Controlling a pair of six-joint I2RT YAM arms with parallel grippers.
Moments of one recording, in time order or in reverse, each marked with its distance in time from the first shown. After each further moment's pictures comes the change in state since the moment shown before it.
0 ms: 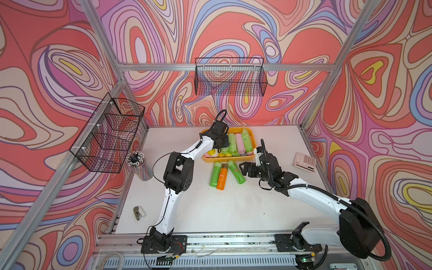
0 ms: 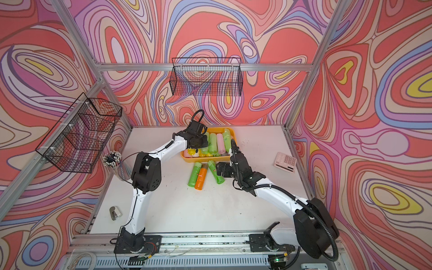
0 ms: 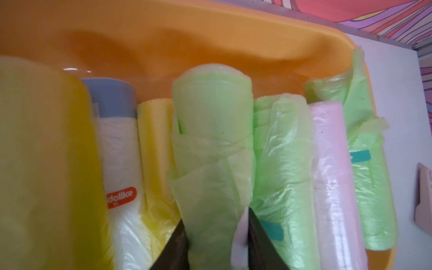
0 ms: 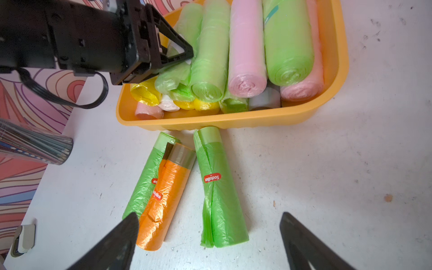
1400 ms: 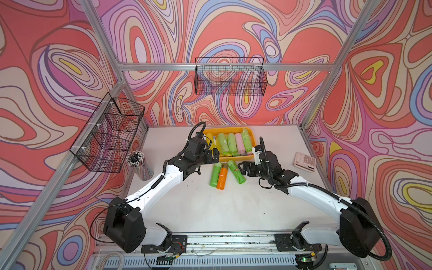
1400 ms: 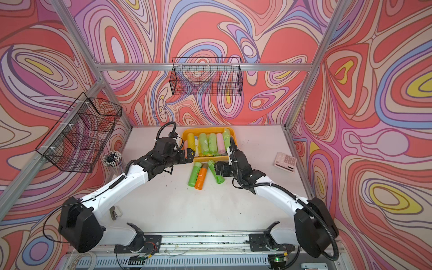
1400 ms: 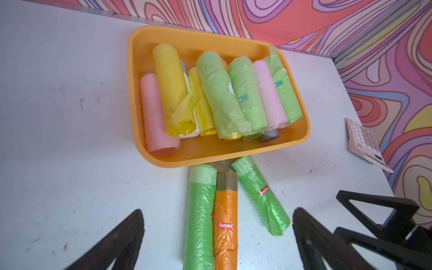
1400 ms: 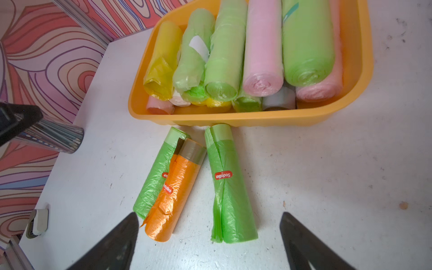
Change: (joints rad) left arm -0.028 -0.932 -0.884 0.175 -0.103 0.058; right arm 0.000 -0.010 0.047 -0.044 -0.055 -0.026
